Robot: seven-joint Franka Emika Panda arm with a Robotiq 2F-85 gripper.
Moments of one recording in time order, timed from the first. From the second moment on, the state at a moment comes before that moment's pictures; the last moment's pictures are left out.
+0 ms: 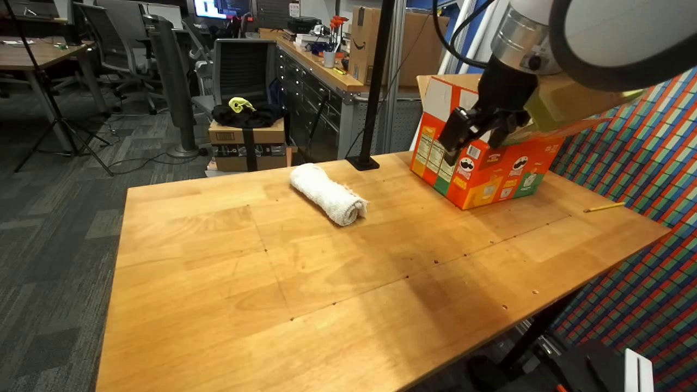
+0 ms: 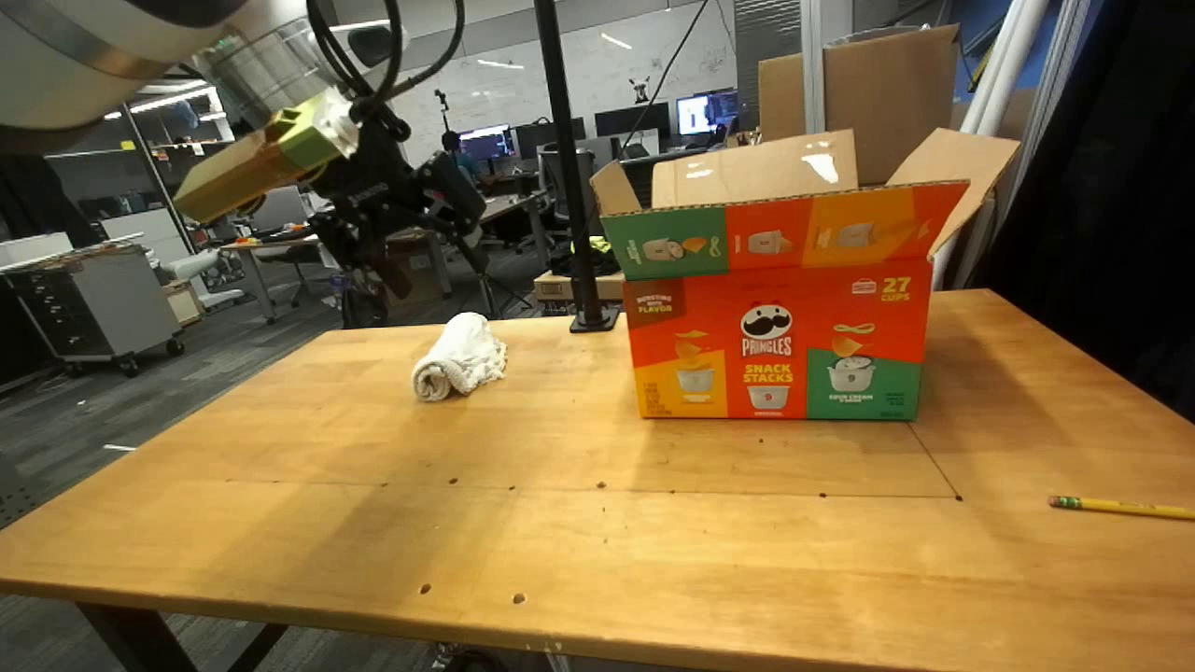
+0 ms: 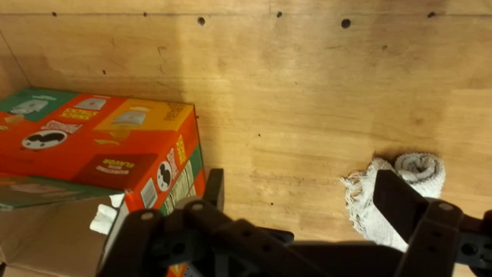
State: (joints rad) arm -0.03 -0.57 0.15 -2.67 -0.24 2.42 0.16
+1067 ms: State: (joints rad) arm 0.13 -0.12 0.16 -2.33 -0.12 2.67 0.11
